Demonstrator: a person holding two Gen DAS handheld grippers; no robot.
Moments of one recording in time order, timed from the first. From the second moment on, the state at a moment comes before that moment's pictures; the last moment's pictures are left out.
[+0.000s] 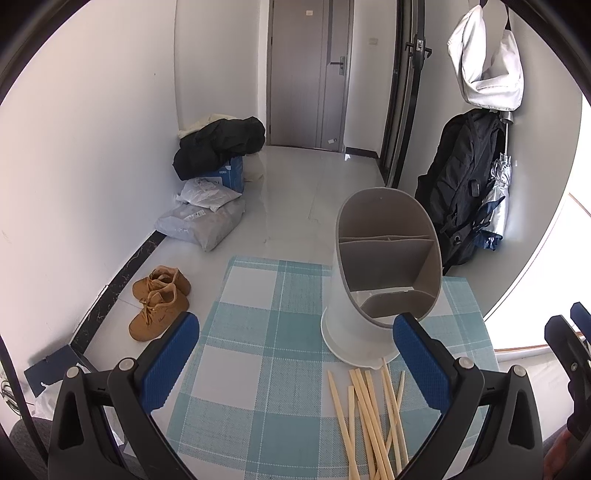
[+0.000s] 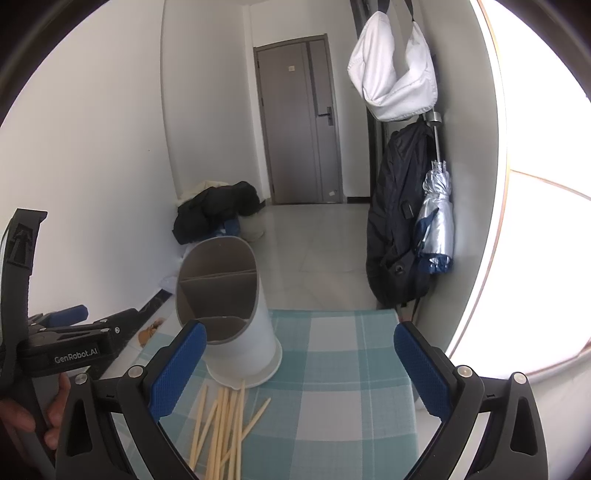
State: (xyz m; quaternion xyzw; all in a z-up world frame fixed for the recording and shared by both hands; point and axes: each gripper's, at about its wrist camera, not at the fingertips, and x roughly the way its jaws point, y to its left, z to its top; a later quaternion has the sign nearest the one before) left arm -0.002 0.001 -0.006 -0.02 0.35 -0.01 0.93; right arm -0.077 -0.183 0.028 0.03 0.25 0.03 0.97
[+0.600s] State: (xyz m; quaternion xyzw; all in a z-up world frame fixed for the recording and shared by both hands) left arm 0.014 0.026 -0.050 -0.09 0.45 0.00 0.89; right arm -0.068 -0.186 0.020 0.03 0.27 0.02 0.96
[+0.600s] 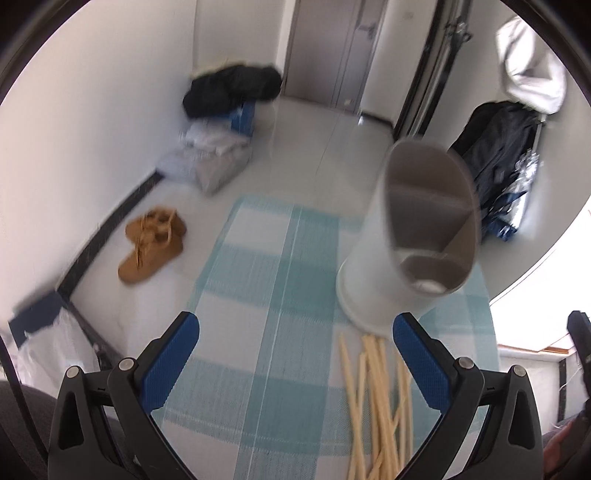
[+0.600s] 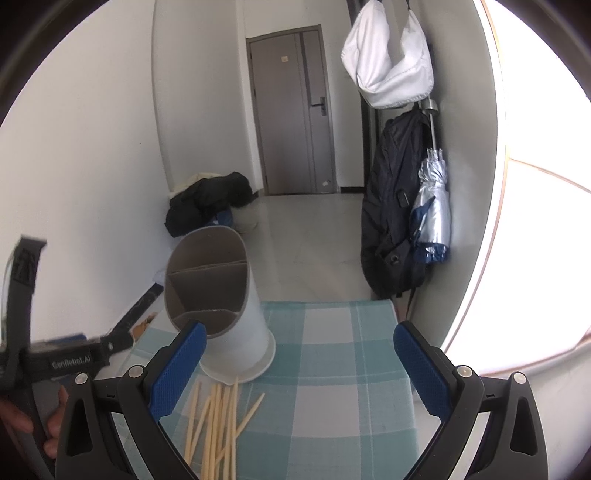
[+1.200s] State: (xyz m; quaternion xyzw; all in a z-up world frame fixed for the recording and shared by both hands) left arm 0.046 -0.008 -0.120 -0.04 0.59 -0.02 0.81; right arm -0.049 -0.205 0.001 0.06 0.31 0.01 0.95
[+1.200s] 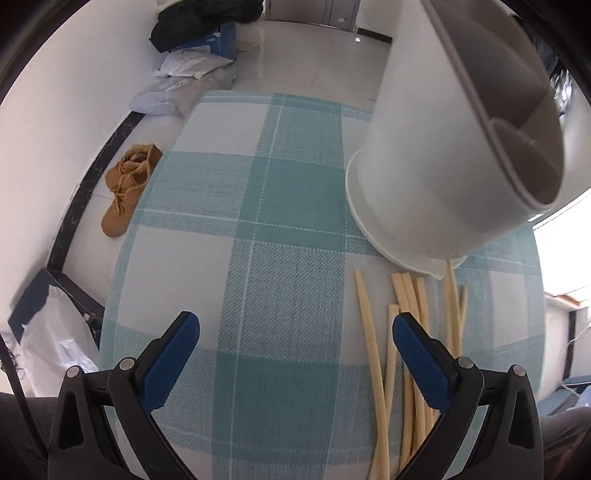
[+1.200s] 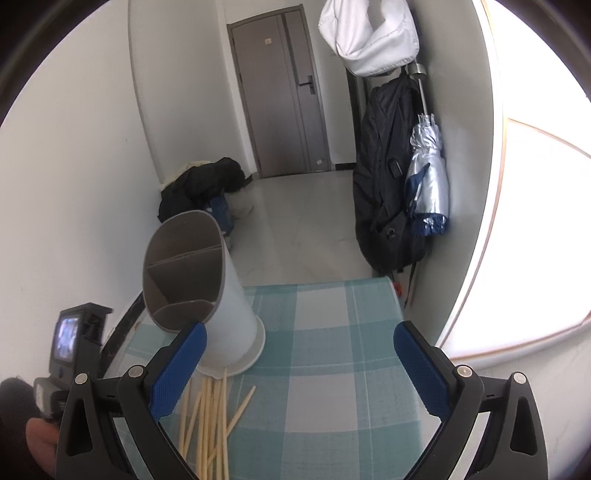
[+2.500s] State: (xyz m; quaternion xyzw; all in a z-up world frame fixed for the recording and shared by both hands) left arm 0.046 0.033 -0.077 -0.14 0.50 -0.06 0.85; right arm 0.005 -0.127 -0.096 0.03 0.50 0.15 0.85
